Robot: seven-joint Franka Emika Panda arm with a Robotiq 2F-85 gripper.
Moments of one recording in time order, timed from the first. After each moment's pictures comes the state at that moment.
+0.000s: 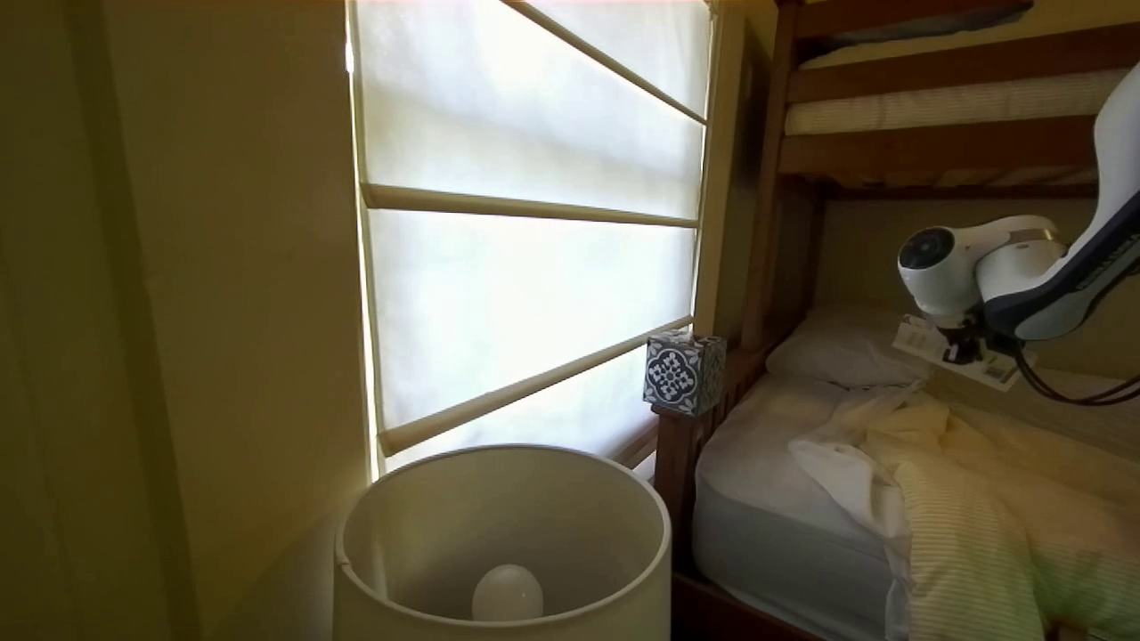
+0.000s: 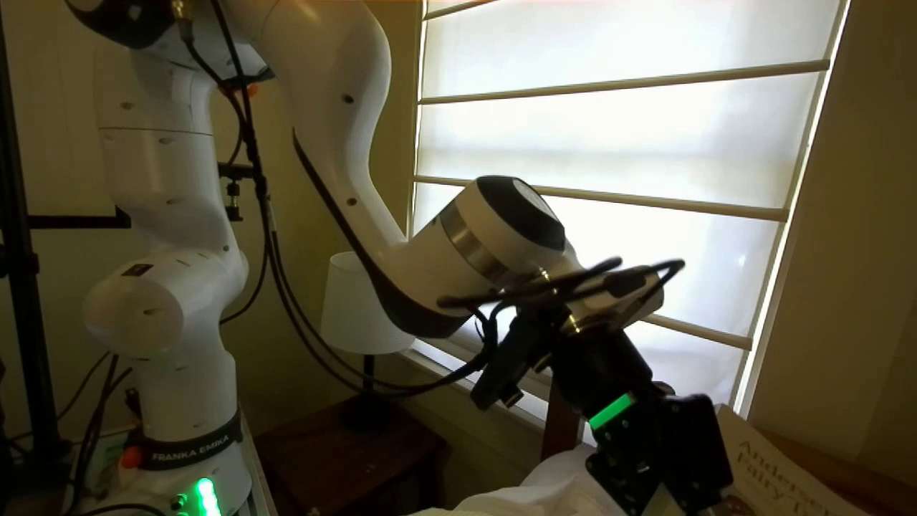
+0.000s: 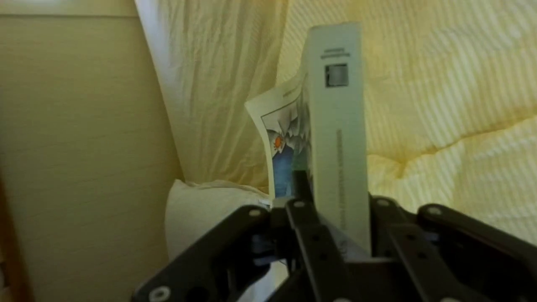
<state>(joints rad) -0.45 -0.08 -0.51 -2.36 -1.60 2.44 0.56</state>
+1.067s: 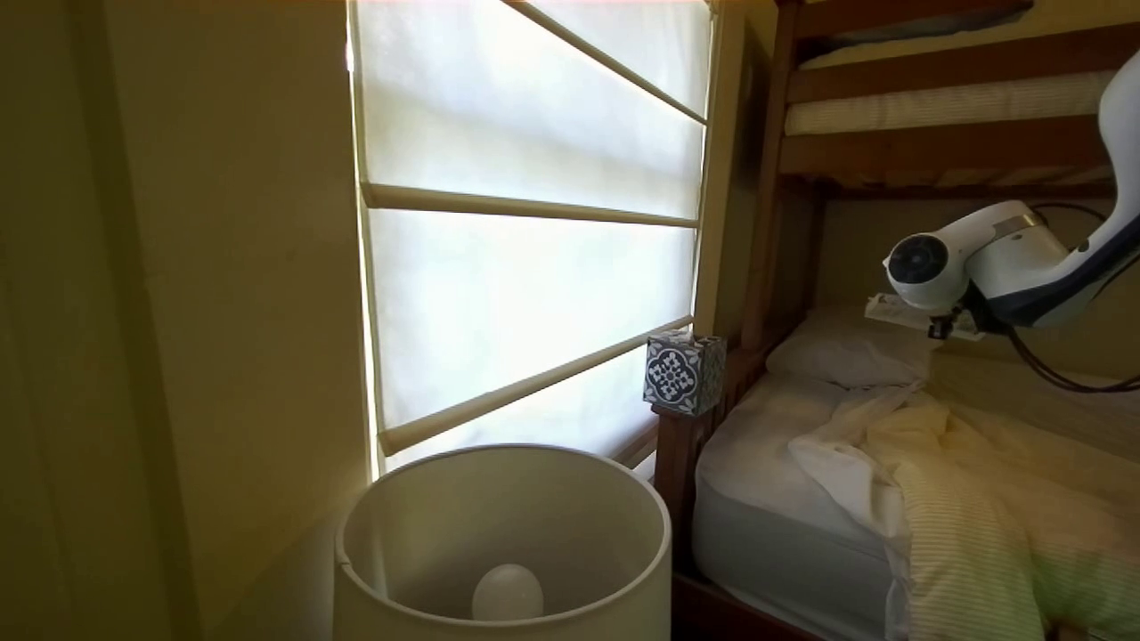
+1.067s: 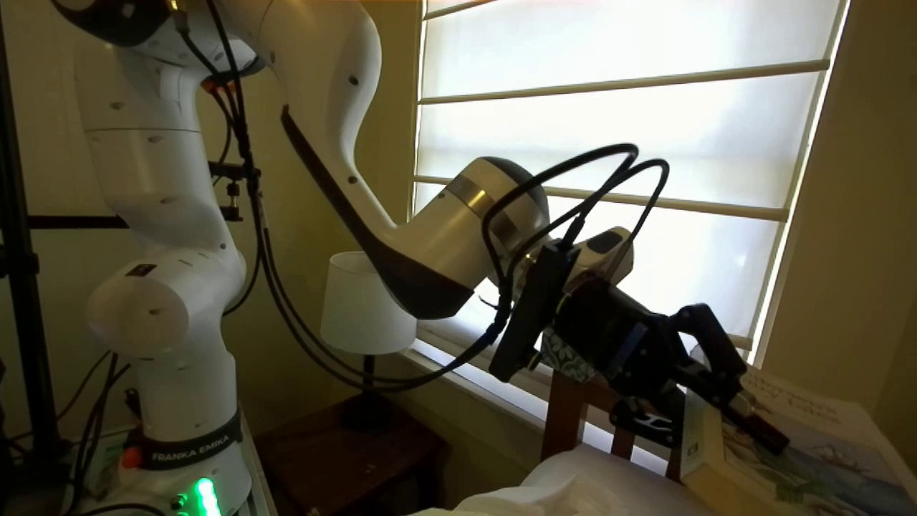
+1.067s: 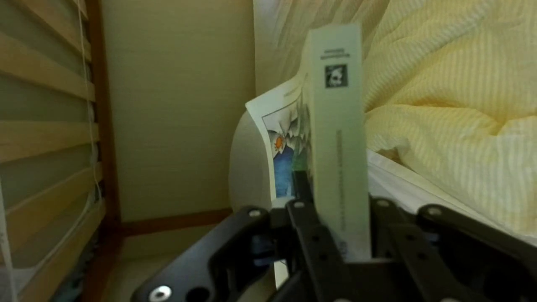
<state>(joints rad) -0.42 -0.14 -0.45 -2.38 -1.95 2.36 0.66</state>
